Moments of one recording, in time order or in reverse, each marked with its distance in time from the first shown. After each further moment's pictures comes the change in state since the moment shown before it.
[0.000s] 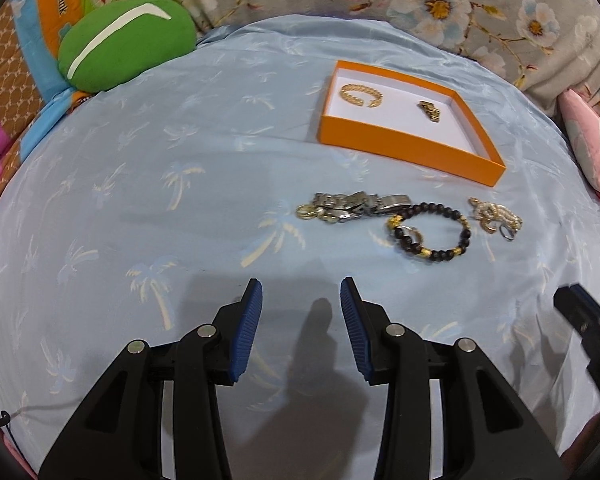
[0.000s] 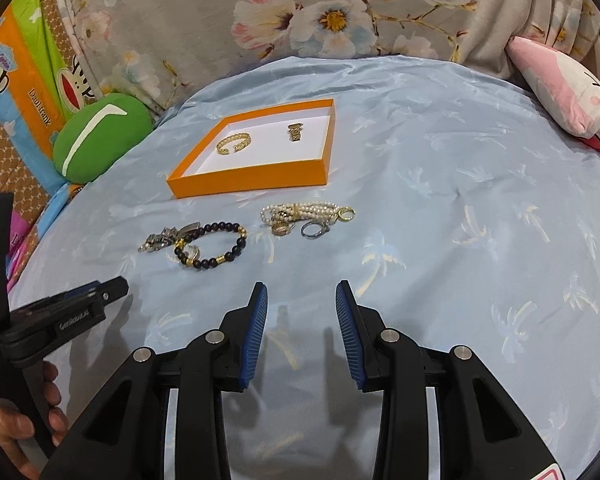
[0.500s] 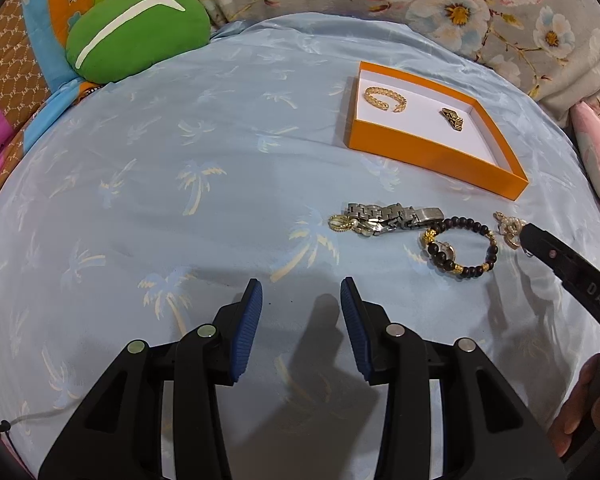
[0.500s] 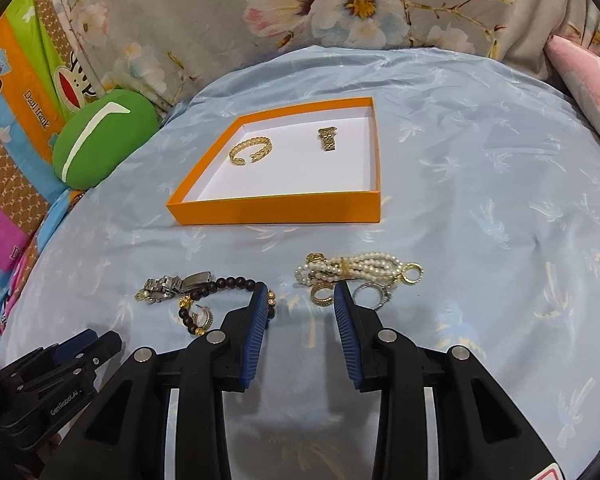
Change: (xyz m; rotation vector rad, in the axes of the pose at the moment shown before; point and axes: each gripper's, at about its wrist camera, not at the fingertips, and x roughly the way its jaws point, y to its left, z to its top) left arm 0.012 0.016 0.009 -0.032 0.000 0.010; right arm 0.066 0.032 0.038 -0.014 0.049 0.054
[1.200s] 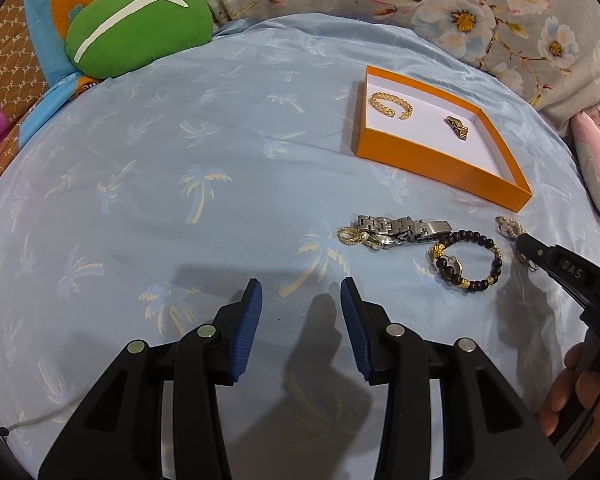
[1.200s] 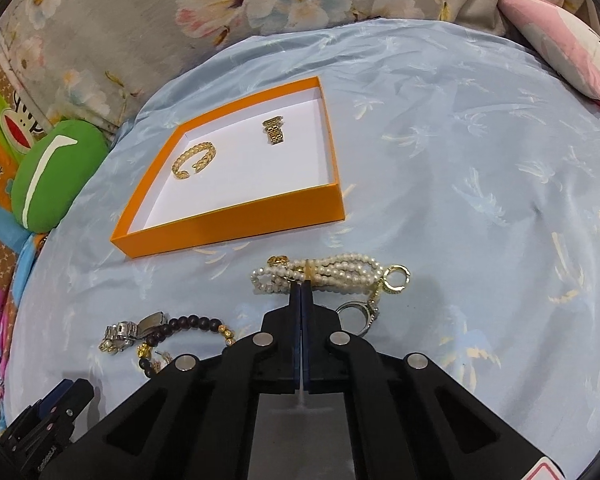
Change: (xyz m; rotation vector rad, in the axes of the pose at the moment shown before) left arm 0.005 0.009 0.006 -0.023 -0.002 -0.022; right arm 0.018 -0.024 0.007 0.174 -0.003 -0.080
